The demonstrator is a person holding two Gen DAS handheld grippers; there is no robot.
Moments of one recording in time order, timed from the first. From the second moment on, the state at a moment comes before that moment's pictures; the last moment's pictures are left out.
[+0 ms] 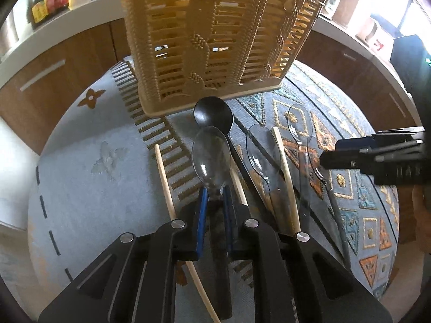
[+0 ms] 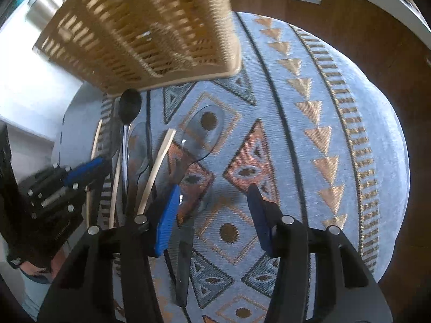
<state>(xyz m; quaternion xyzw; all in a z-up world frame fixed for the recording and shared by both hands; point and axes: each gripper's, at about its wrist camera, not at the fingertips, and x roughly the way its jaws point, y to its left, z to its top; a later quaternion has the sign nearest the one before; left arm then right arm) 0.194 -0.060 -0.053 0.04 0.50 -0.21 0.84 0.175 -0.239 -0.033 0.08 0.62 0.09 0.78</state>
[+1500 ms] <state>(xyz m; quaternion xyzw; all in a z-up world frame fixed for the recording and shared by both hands) 0.187 -0.065 -0.030 0.09 0.47 -0.20 0.86 0.143 -0.189 -0.015 -0.02 0.59 0.12 0.80</state>
